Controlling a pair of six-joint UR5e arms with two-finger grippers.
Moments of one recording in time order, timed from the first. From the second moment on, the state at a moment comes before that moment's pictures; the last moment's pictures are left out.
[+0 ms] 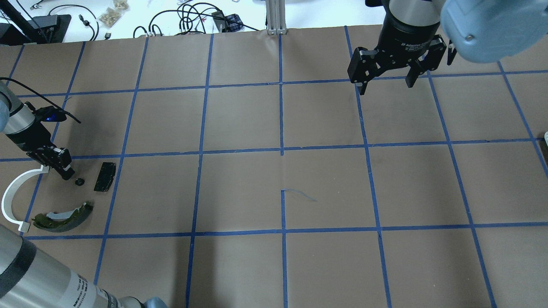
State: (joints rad) left arm -0.92 -2.12 -1.61 -1.35 1.68 0.85; right arm 1.65 -1.48 1.48 -1.57 -1.59 -0.04
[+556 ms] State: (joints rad) left arm -0.92 -2.12 -1.62 -1.36 1.69 0.85; right arm 1.65 -1.48 1.48 -1.57 -1.59 -0.04
